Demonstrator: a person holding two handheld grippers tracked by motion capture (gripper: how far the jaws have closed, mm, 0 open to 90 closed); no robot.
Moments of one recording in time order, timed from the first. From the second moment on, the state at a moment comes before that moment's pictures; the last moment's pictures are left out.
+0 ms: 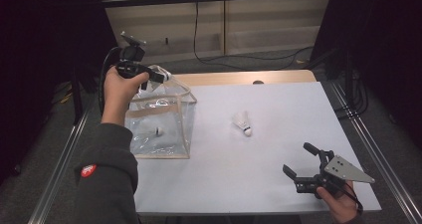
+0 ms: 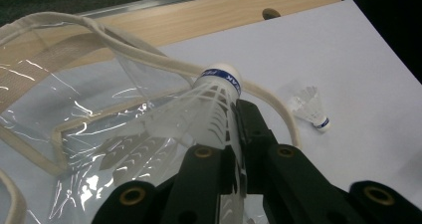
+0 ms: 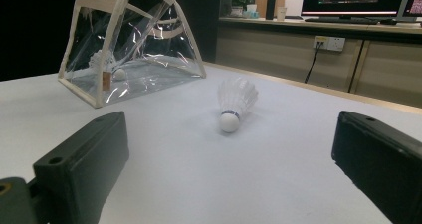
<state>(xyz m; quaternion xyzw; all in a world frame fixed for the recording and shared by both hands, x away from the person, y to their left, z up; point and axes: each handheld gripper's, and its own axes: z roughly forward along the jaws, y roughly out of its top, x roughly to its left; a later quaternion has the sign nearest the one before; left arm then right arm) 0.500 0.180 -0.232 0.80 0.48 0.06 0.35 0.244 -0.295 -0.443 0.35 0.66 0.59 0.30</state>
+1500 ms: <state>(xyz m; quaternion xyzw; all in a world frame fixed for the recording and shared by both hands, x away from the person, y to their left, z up) 0.512 0.188 -0.244 0.78 0.51 0.07 0.35 0.244 -0.296 -0.444 0.35 0.66 0.59 0.30</state>
